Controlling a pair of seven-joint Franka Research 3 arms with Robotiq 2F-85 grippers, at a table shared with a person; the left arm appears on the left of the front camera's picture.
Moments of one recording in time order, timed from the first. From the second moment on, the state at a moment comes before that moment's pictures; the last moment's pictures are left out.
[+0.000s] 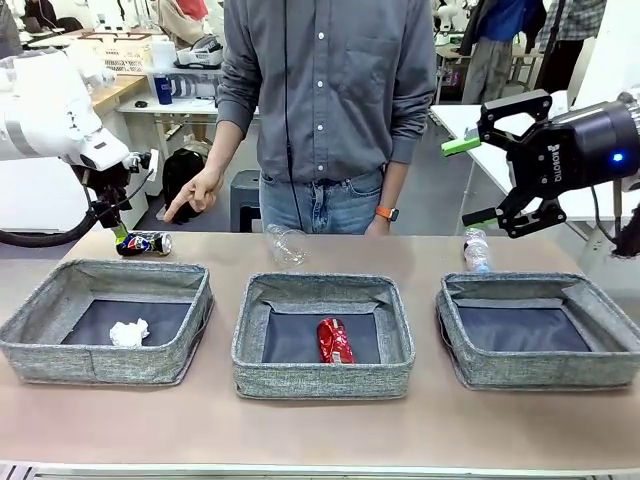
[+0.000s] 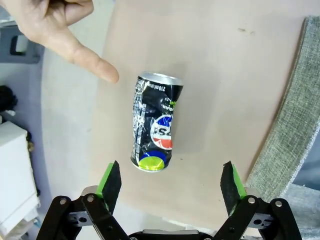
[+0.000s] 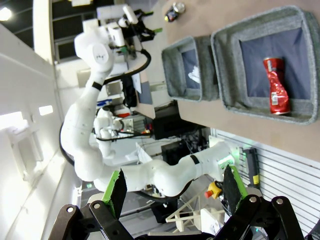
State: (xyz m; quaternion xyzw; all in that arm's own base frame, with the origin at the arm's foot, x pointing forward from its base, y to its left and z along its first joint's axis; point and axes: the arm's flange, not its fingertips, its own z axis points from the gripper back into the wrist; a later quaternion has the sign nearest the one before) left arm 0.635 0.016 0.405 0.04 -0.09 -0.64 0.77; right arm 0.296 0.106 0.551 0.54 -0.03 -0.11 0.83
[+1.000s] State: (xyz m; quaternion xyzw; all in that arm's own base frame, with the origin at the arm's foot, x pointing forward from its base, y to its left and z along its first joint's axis) left arm 0.664 0.007 0.364 0.04 -0.06 -0.66 0.75; right arm 0.296 0.106 0.551 0.54 -0.03 -0.11 0.83
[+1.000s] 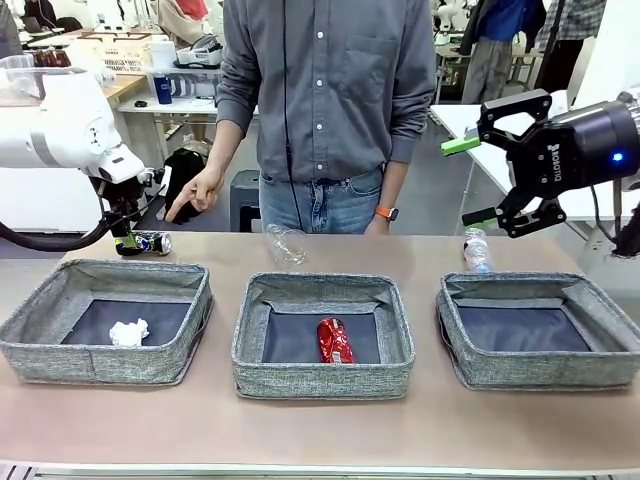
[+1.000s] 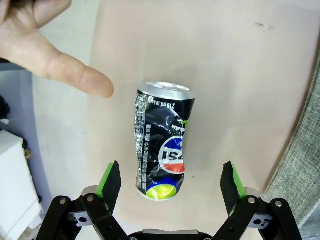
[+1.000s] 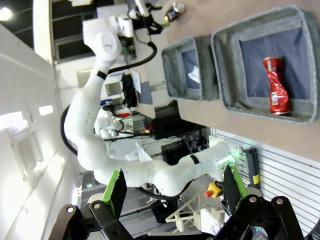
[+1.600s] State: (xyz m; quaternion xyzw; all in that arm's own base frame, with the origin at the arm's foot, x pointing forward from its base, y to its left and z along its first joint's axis) left arm 0.667 0.007 0.342 0.03 -0.05 -0.65 0.75; right arm 0.296 0.106 0.551 0.54 -0.03 -0.11 0.83
